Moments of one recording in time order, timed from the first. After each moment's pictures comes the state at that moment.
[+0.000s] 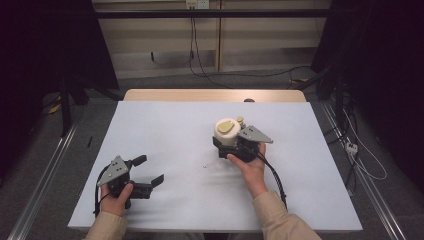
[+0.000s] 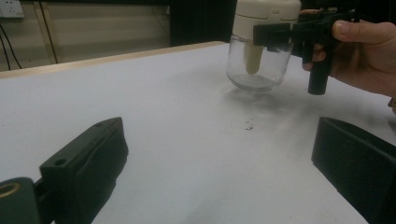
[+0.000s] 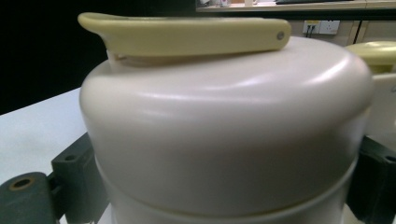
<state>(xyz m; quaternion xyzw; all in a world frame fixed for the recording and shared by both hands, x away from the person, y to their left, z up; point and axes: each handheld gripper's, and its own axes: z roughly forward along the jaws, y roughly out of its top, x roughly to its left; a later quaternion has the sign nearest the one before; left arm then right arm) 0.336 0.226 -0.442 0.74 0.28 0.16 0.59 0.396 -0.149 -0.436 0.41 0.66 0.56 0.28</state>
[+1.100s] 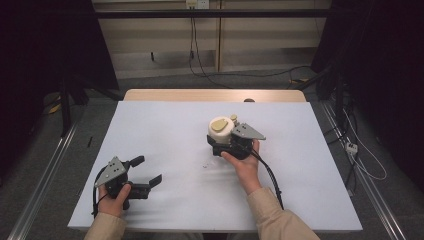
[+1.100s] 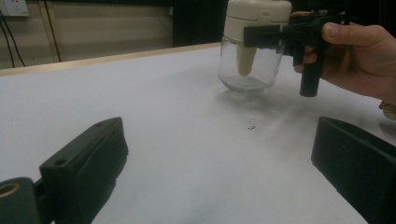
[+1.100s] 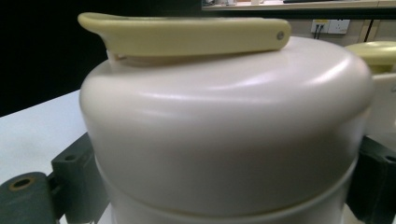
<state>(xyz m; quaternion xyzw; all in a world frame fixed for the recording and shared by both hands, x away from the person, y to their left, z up) 0.334 0.230 -0.442 0.73 0.29 0.16 0.59 0.407 -0.134 -0.437 0.40 0.67 0.56 0.28</state>
